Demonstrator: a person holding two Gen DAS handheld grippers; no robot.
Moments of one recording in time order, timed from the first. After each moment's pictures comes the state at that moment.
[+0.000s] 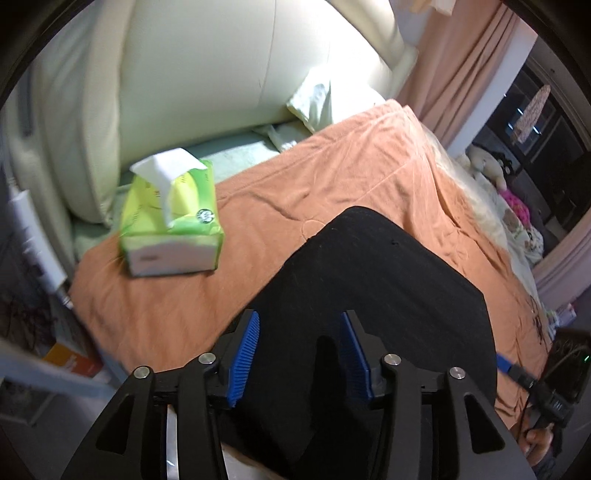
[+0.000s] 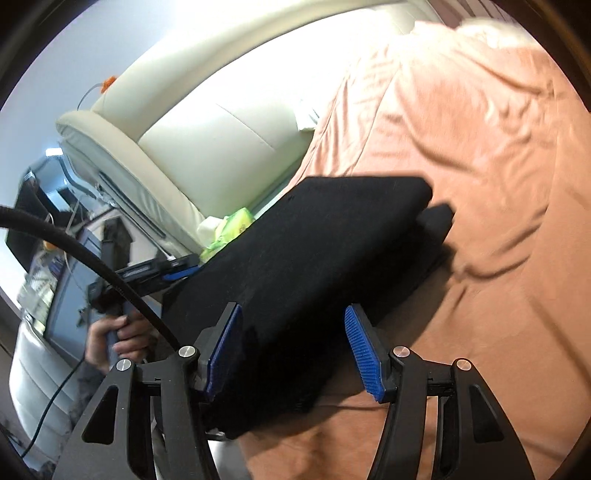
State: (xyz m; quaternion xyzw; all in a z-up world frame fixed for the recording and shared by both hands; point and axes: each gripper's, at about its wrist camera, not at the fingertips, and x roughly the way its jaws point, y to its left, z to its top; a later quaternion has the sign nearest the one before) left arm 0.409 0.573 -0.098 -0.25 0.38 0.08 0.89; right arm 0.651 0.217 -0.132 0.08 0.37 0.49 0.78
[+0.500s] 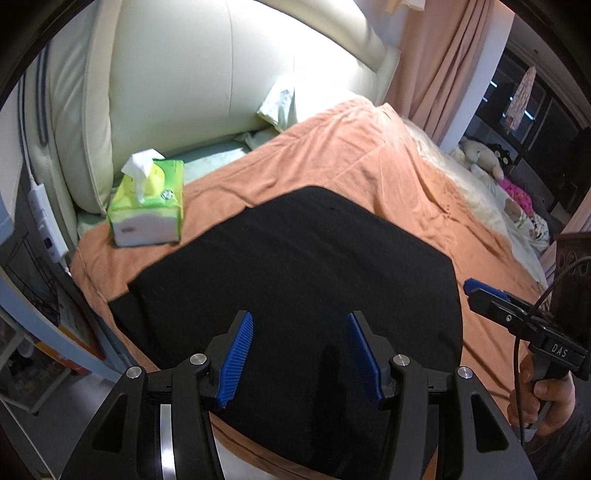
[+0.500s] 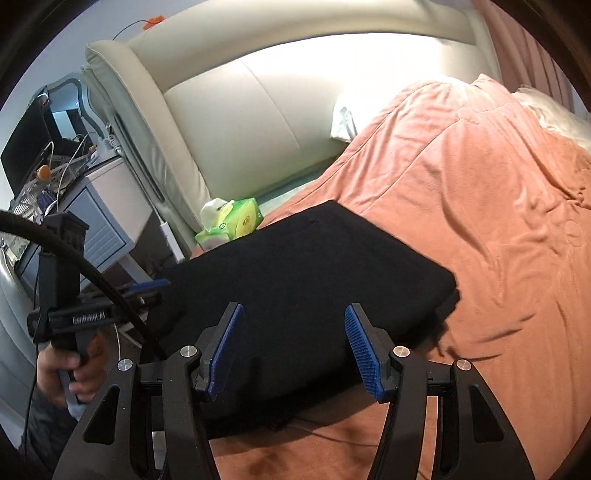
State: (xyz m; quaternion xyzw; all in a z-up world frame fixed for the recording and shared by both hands) left arm 0.391 0.480 -0.090 -0.21 0.37 0.10 0.90; right arm 0.655 0.264 -0.084 -0.06 0.33 0.50 0.79
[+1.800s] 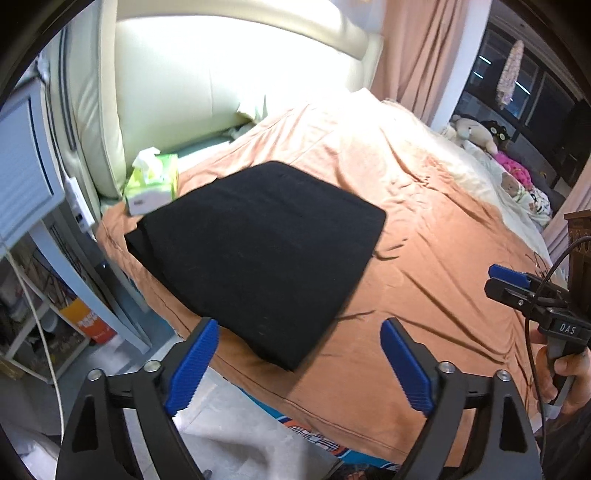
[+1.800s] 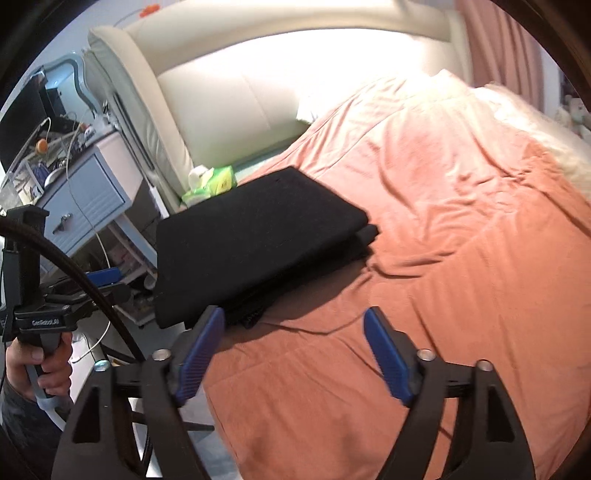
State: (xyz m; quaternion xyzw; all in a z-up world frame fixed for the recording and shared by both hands) left arm 0.314 0.360 -0.036 -0.17 0.39 0.12 0.89; right arm 0.601 0.174 -0.034 -0.10 0.36 0.44 0.82
